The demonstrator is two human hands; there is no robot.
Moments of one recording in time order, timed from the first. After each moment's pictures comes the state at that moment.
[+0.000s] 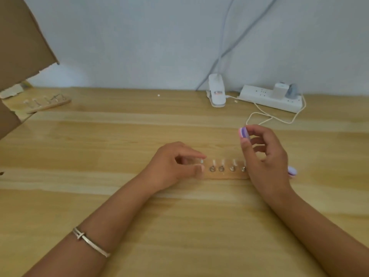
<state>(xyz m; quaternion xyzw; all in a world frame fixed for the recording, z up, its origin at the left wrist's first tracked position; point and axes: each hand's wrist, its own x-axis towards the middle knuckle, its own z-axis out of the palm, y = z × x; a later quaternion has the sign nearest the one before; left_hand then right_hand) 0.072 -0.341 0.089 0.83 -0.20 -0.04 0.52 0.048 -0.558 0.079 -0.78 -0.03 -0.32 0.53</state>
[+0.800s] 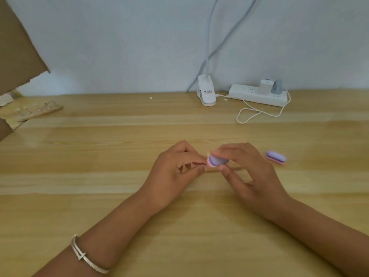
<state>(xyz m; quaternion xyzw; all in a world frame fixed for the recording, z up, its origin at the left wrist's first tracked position) 0.035 -0.352 0.087 0.81 -0.31 0.11 0.48 0.000 -0.555 0.072 -0.83 -0.28 -0.32 0.35</state>
